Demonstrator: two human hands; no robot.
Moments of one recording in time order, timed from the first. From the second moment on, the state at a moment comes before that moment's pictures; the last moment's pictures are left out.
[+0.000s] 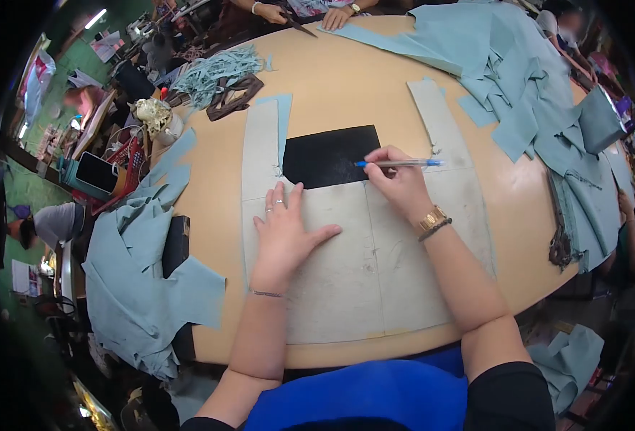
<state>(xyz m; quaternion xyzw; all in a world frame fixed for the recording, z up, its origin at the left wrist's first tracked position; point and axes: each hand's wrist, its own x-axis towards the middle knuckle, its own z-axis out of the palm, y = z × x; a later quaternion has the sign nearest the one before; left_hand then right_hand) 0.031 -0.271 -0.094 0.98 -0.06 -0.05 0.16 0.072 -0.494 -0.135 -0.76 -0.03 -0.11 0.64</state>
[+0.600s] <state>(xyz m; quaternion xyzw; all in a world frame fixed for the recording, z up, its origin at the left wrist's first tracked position) 0.034 -0.275 -0.087 0.98 -0.04 -0.09 0.17 0.129 -0.385 -0.134 -0.81 -0.17 -0.06 0.56</state>
